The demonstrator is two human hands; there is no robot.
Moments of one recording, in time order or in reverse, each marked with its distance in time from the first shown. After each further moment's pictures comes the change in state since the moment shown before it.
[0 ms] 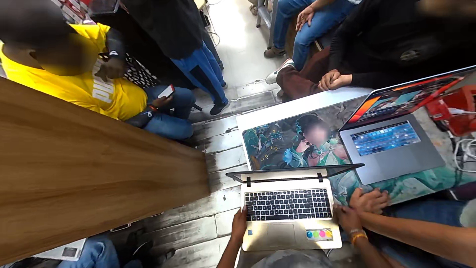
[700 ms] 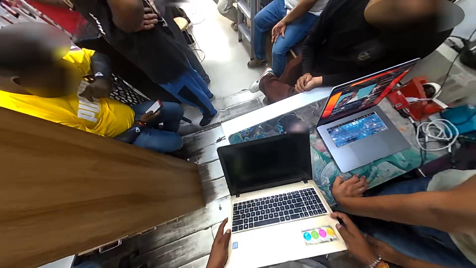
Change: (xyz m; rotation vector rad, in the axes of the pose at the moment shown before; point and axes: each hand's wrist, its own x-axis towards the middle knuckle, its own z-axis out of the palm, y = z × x) left_hand -0.095 0.033 -0.042 -0.015 -0.096 0.059; right_hand -0.115 0.020 -0.053 0.272 -0.156 -0.343
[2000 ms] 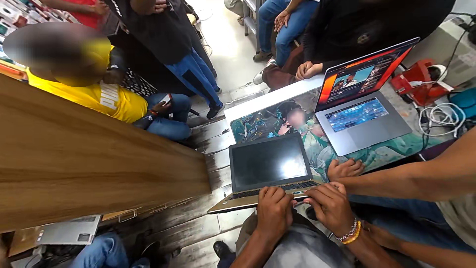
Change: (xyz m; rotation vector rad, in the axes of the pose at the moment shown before) left_hand -0.065 0.097 0.177 0.893 0.202 1.250; right_hand -0.003 -0.090 0.020 -0.647 0.310 -0.925
